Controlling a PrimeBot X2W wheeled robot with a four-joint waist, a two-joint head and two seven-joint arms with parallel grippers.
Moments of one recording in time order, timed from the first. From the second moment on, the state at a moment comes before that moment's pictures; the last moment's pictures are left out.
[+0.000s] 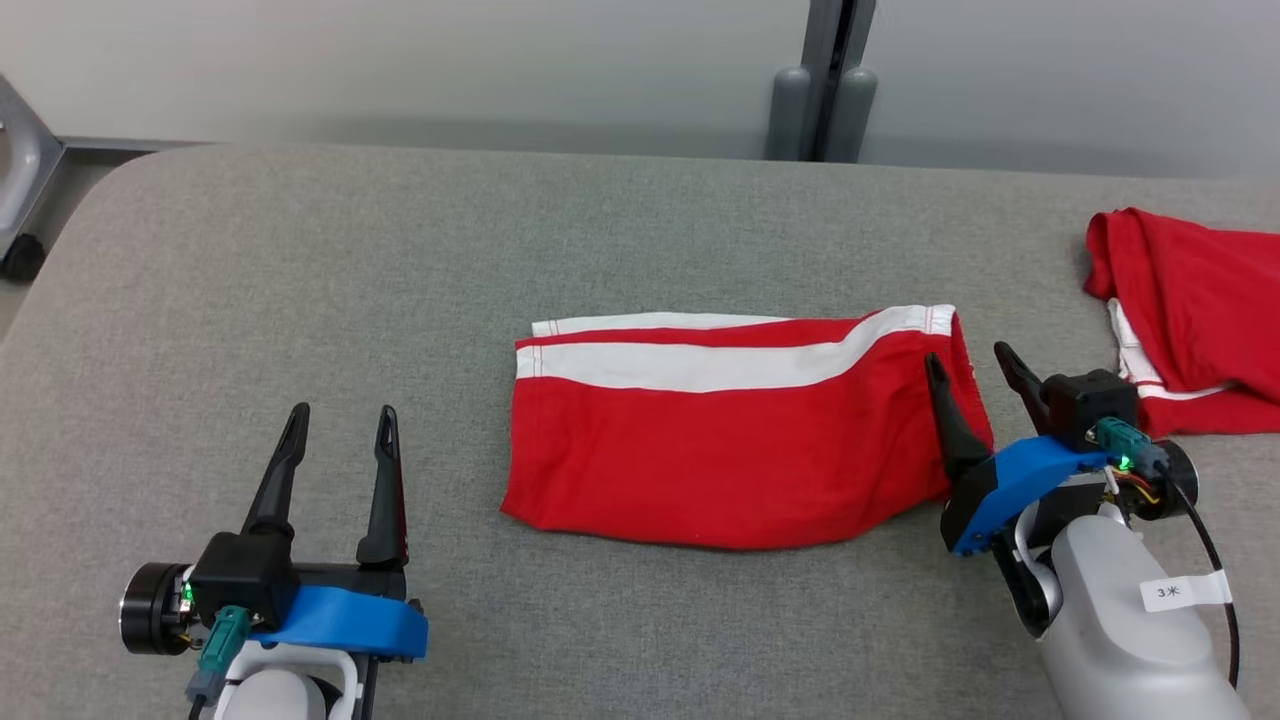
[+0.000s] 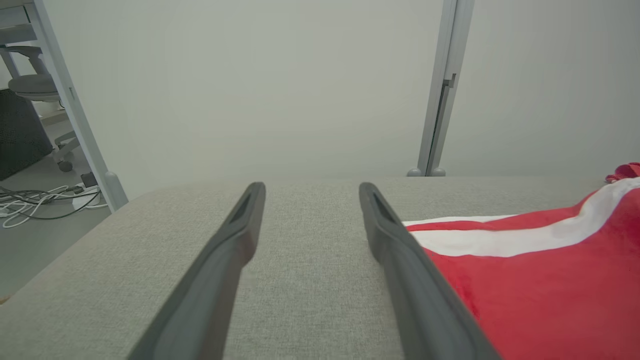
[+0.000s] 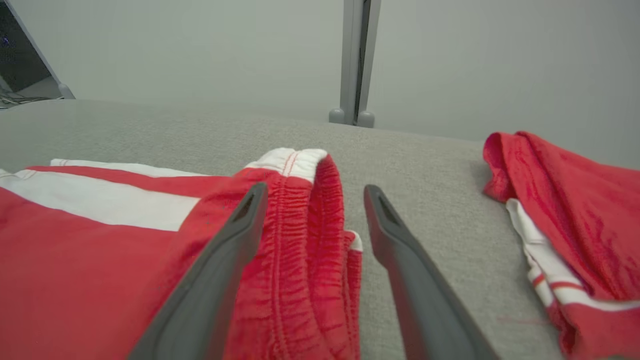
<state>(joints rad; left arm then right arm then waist) -0.11 0.07 -0.04 0.21 -0.07 -0.11 -0.26 -0.54 -0.10 0.05 0.81 0.08 0.13 -0.26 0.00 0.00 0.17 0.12</state>
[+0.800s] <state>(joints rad) -0.15 0.06 -0.03 0.23 -0.05 -0.12 -0.26 -0.61 -0.06 0.01 1.12 0.24 0.13 -0.27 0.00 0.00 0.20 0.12</state>
